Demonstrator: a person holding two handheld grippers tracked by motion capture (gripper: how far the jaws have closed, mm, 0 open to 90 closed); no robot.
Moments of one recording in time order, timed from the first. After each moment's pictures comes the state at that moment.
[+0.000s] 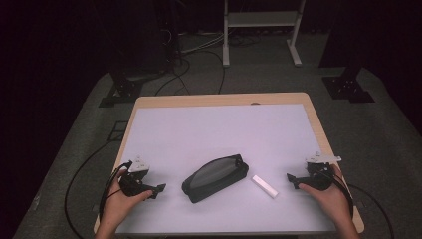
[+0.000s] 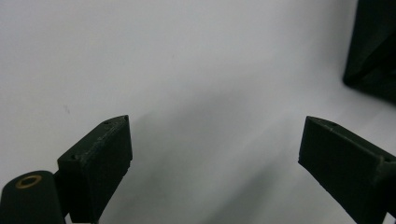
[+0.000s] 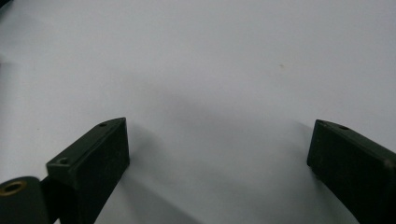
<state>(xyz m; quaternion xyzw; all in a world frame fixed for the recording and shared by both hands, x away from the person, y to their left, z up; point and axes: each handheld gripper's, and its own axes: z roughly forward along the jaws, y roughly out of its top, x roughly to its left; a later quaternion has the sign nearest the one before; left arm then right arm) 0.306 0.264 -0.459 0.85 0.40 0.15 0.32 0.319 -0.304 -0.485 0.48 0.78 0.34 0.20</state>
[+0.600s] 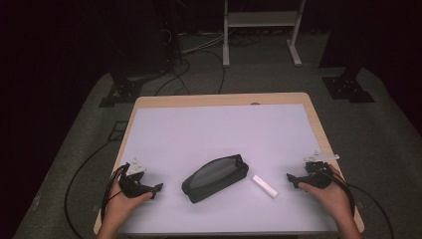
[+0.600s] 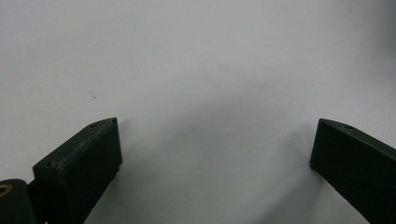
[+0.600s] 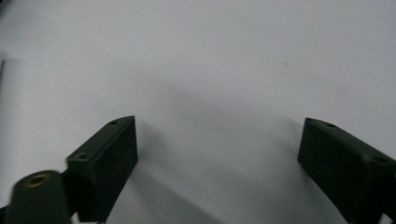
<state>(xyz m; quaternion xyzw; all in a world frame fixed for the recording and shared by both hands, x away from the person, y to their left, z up) 0.313 0.276 -0.478 0.83 0.40 0.18 0.34 0.319 -0.299 -0.478 0.48 0.79 0.32 0.19</state>
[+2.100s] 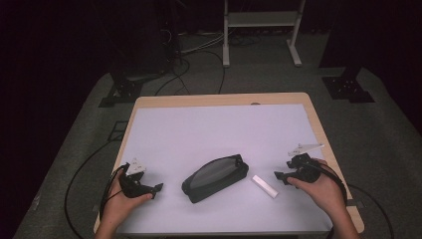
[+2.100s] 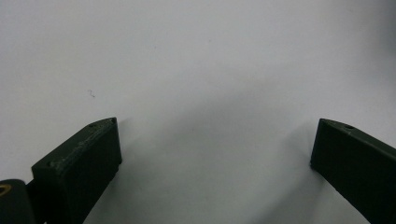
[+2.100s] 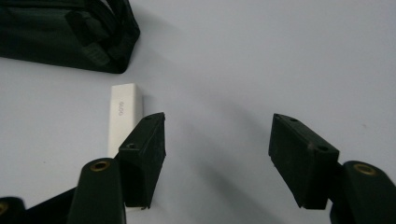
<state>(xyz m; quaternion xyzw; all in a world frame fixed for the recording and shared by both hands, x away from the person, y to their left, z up) 0.313 0.276 -0.479 0.83 0.40 0.18 0.34 0.314 -0.247 -0.423 0.44 0.84 0.31 0.13</state>
